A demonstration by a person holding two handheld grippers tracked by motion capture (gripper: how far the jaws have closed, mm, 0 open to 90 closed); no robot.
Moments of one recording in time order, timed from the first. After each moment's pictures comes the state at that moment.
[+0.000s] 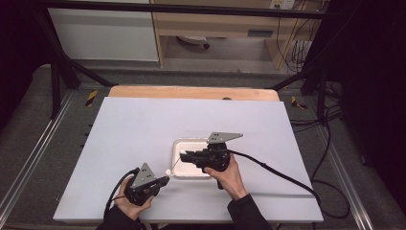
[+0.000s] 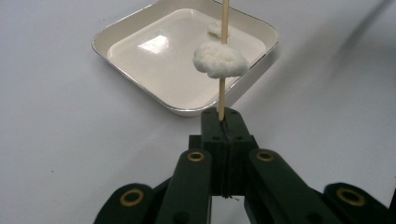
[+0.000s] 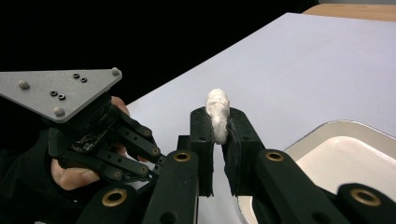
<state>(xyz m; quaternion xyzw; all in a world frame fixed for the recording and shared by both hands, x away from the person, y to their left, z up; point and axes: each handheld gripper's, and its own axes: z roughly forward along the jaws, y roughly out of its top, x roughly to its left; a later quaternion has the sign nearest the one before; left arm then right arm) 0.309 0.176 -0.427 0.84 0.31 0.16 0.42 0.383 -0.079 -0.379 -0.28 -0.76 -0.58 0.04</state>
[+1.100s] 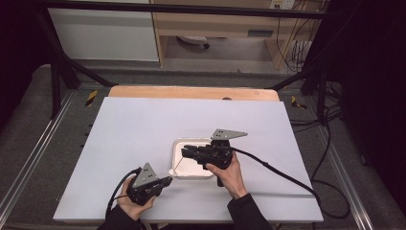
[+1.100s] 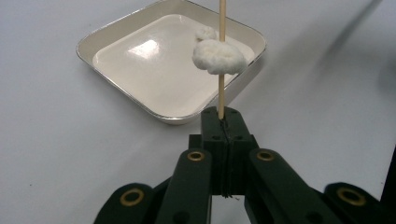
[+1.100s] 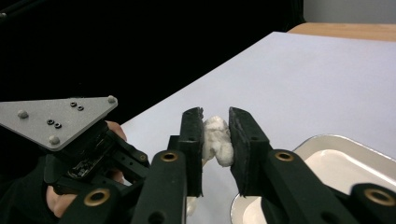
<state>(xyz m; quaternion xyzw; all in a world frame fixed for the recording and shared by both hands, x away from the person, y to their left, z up) 0.311 0.173 -0.428 0.83 0.30 0.15 0.44 0.387 -0.084 -0.375 -0.29 -0.74 -0.61 0.03</state>
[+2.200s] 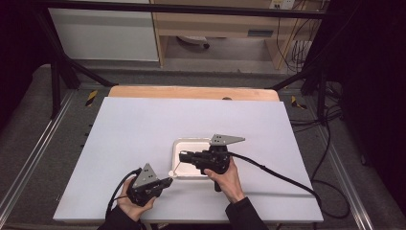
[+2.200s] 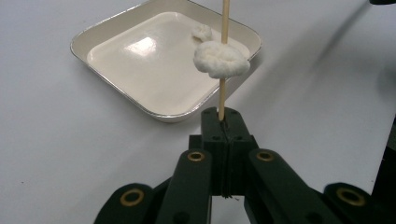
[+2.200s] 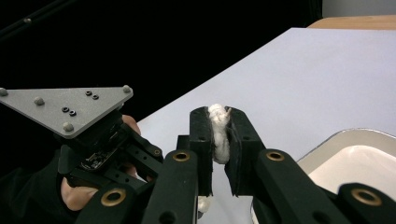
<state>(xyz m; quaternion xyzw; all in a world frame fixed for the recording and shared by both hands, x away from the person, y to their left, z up) 0.309 0.172 -0.428 0.84 0.30 0.14 0.44 0.379 -0.080 -0.388 -0.28 -0.73 -0.62 0.05</state>
